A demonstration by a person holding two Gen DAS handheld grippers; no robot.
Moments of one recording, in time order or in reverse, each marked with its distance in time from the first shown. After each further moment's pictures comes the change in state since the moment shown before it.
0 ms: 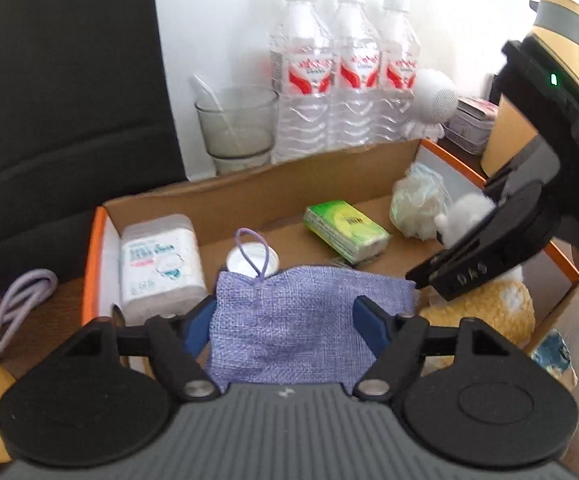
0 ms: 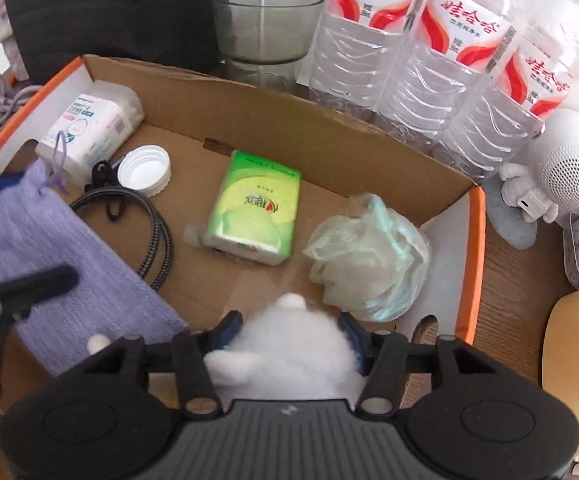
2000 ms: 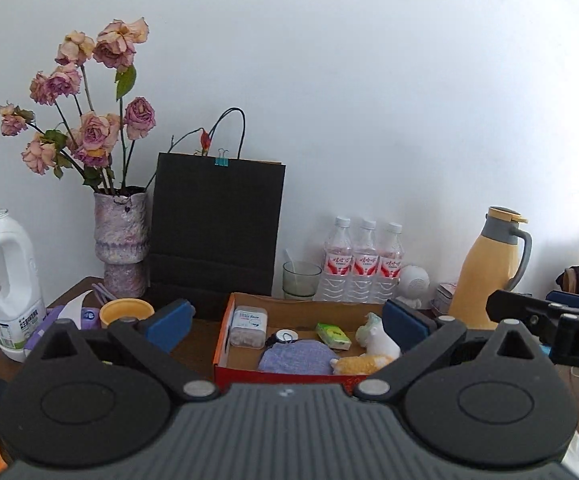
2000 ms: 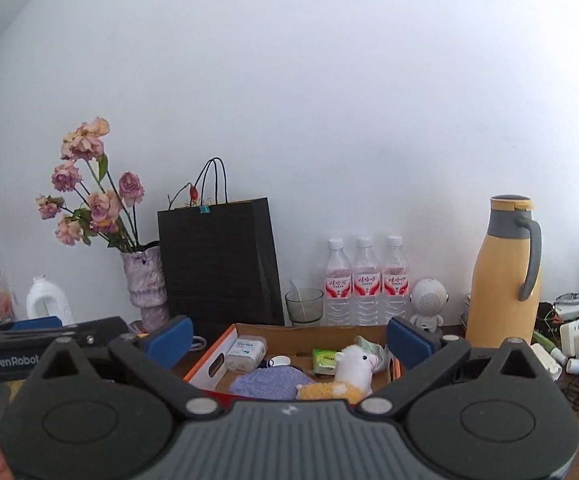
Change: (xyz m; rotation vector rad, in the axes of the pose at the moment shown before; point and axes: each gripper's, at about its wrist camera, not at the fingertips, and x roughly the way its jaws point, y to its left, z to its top) left arm -0.315 -0.092 -0.122 -0.270 -0.553 0.258; right arm -0.289 0.111 -0.300 0.248 -0.991 -0.004
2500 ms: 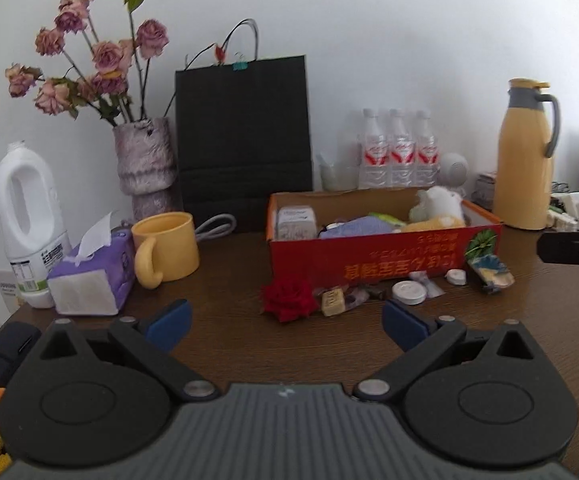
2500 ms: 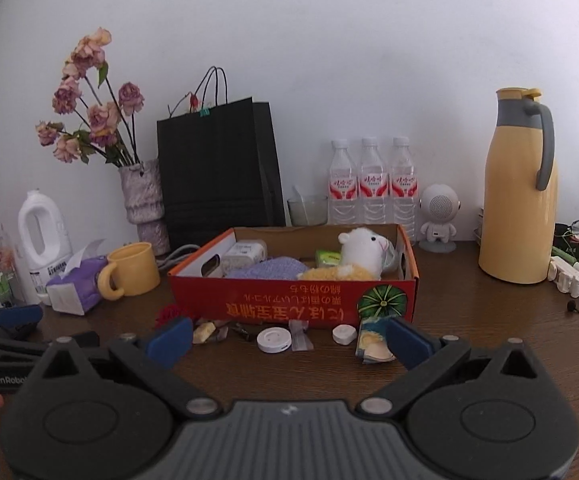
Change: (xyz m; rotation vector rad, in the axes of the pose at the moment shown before) left arm 0.035 0.048 -0.121 0.143 0.156 0.099; right arm 0.043 -0.011 -0.115 -0.015 0.169 0.028
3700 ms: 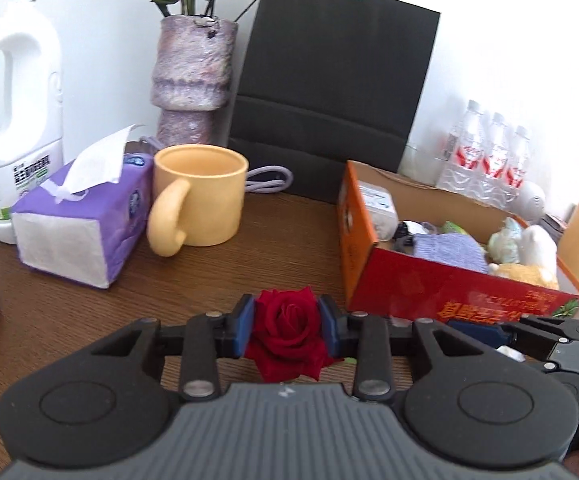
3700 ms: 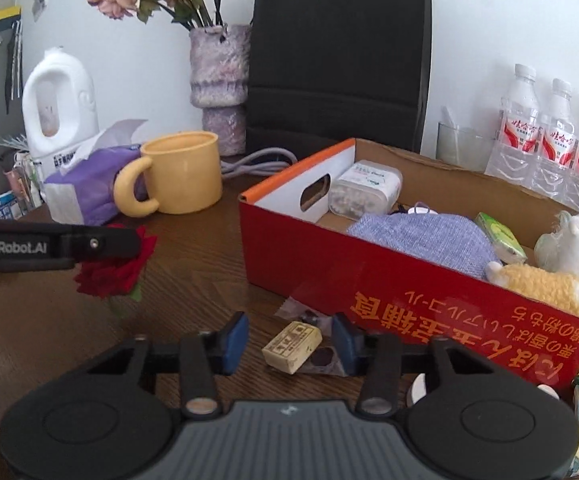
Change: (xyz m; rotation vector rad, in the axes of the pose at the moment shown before) left arm 0.116 0.081 0.018 -0.279 0.153 -0.020; right arm 0.205 0.103 -0.001 -0.238 0.271 0.183
